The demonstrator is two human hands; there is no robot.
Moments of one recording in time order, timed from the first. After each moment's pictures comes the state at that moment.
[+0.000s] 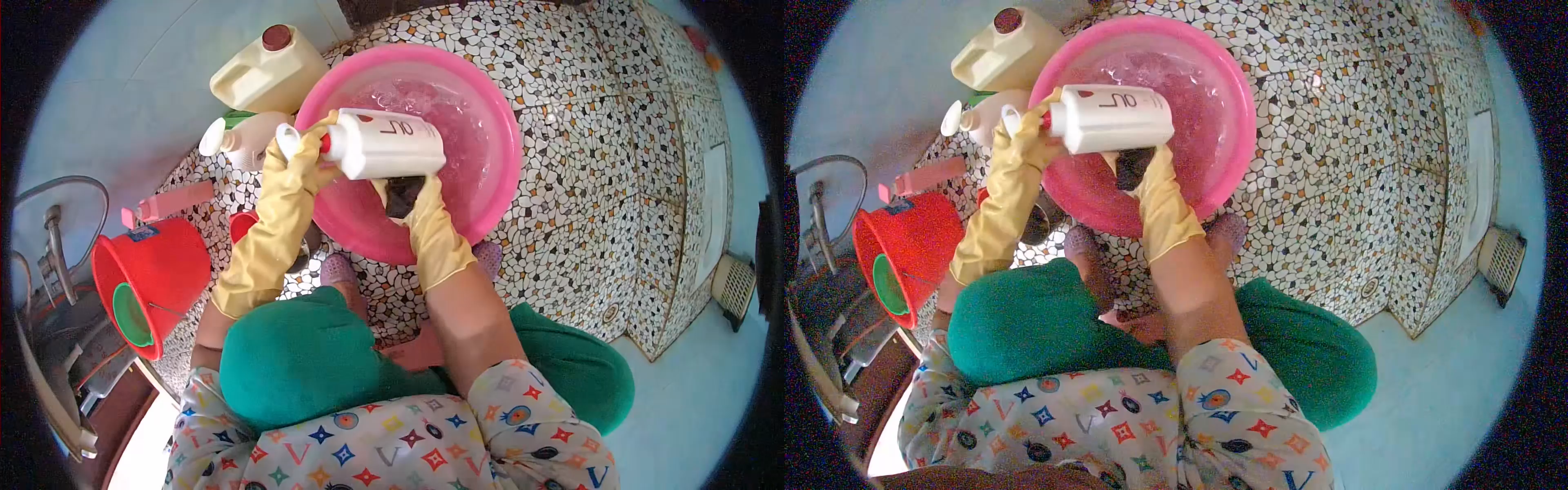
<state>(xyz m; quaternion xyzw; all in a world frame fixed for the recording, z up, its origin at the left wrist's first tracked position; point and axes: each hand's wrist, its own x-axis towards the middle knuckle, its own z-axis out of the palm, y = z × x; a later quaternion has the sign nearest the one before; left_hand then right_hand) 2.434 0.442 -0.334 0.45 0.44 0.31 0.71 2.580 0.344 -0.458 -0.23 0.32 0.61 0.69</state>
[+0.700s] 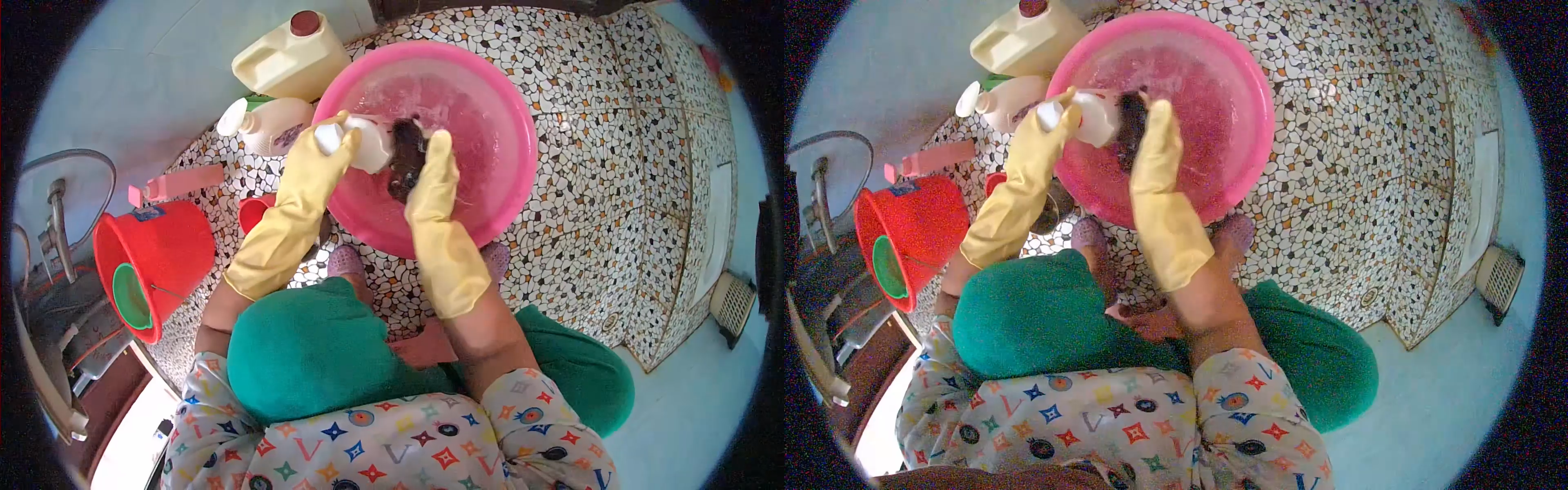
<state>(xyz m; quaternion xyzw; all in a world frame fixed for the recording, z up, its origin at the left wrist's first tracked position) 2.437 0.444 -0.318 0.63 0.60 0.12 0.47 2.565 0.355 -0.403 -0.56 0.02 0.44 0.70</state>
